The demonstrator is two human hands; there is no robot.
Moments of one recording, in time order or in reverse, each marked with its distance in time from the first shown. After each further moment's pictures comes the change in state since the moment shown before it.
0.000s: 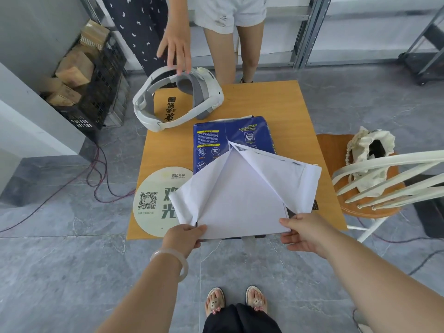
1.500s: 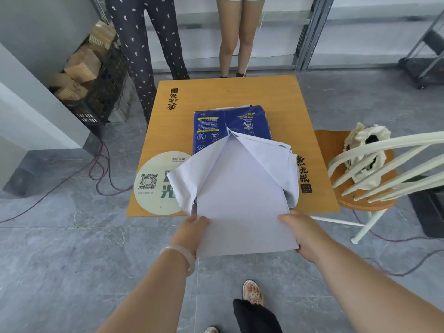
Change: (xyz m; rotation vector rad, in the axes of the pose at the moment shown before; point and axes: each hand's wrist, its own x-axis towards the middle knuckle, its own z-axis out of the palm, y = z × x) left_hand -0.034 -0.028 0.037 -0.367 -0.126 -0.004; right_hand -0.017 0.051 0.014 0.097 0.069 -0.074
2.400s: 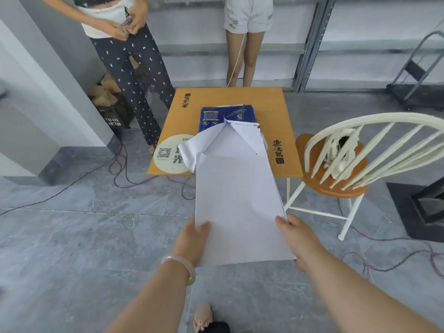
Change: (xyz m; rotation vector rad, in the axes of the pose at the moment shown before) left_hand -0.178 -0.124 0.004 0.211 0.125 0.314; right_hand -0.157 0.120 -0.053 -0.152 0.060 -0.261
